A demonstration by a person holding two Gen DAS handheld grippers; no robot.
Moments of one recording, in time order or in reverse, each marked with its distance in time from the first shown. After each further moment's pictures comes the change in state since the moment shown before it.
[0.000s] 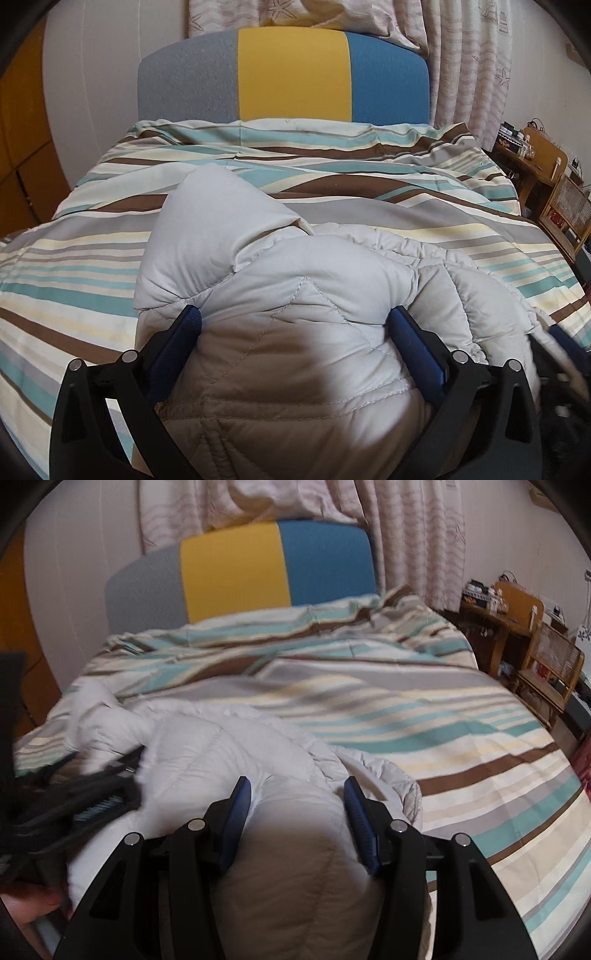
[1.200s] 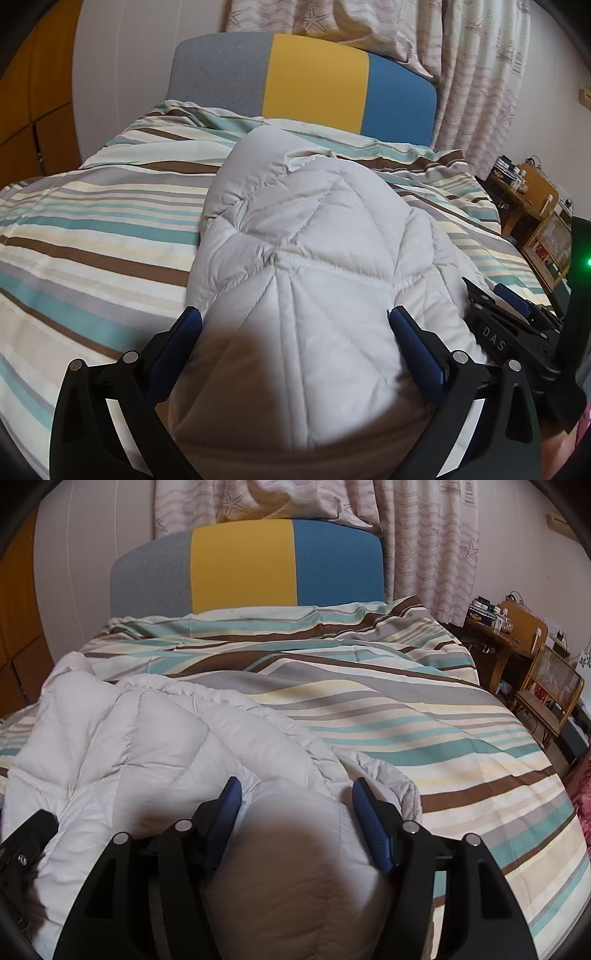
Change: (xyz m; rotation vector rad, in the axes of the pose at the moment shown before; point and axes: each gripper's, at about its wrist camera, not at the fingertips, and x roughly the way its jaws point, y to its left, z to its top) left arm -0.070 0.034 -0.049 -0.140 -0.020 -0.071; right arm 0.019 0.010 0.000 -0.076 0.009 -0.046
